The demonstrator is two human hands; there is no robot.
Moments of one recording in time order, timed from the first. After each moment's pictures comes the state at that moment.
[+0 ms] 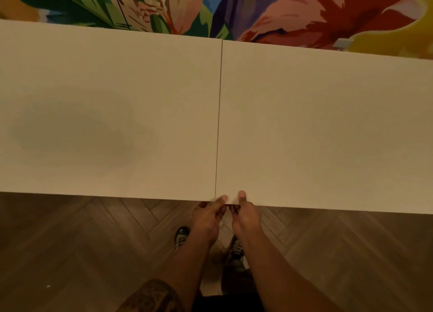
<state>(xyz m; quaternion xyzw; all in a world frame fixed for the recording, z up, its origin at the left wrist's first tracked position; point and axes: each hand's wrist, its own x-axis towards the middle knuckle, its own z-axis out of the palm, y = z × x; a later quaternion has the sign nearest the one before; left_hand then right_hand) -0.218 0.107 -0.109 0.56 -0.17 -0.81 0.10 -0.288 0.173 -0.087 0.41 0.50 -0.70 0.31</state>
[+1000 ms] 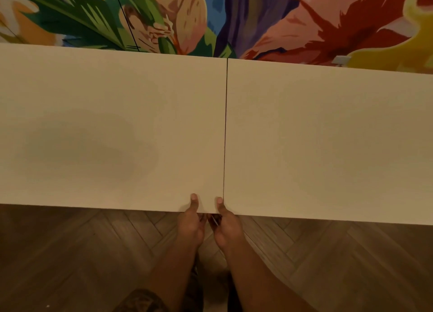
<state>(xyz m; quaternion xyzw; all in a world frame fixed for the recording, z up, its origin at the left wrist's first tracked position) -0.198 0.049 -0.099 0.58 -0.16 -0.78 0.15 -0.250 0.120 -0.064 0.39 0.40 -0.72 0.41</state>
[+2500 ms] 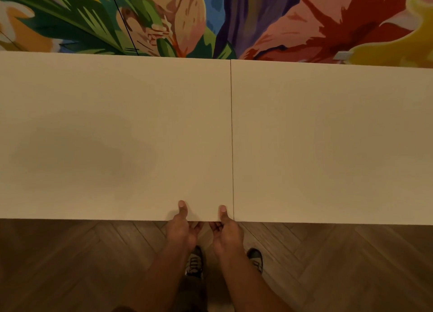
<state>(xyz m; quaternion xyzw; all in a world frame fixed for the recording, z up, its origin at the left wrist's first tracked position) -0.179 0.003 -0.094 0.62 -0.12 -0.77 0.14 -0.231 0.092 -0.079 0.46 0.42 -0.70 0.34</state>
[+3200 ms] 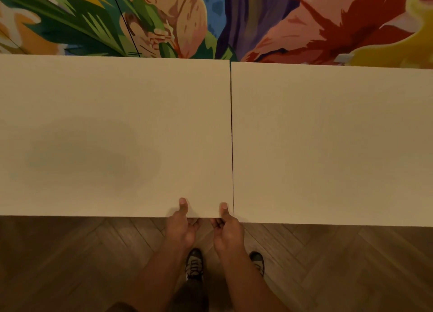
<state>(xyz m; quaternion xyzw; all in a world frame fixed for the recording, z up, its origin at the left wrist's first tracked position) -0.182 0.000 -0.084 0.59 -0.16 -0.78 0.14 -0.237 0.094 -0.090 0.43 0.41 -0.73 0.35</state>
